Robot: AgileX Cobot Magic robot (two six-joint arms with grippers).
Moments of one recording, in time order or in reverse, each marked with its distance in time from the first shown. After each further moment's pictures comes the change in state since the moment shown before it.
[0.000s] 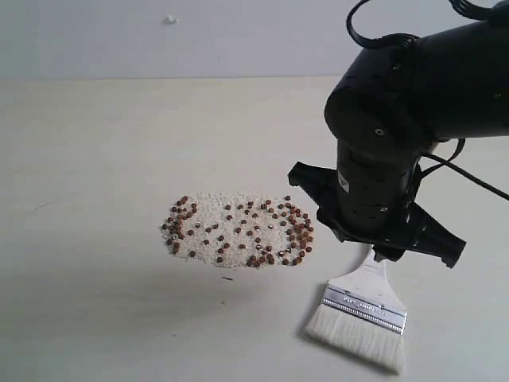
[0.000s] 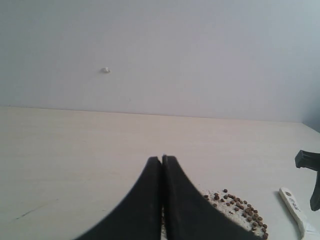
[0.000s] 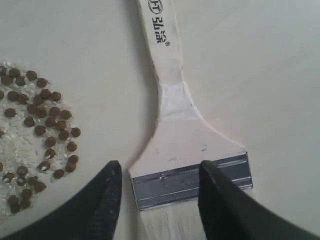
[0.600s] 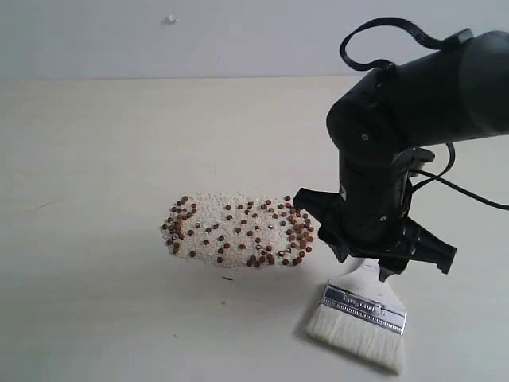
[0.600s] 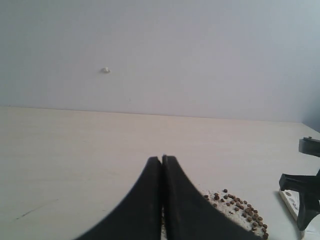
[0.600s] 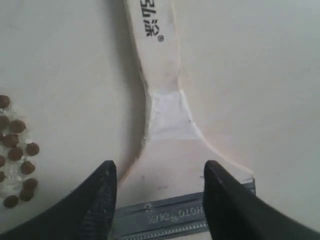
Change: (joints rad) left arm 0.000 0.000 0.000 0.000 0.000 0.000; right arm -0.102 0.140 -0.002 0.111 -0.069 -0.205
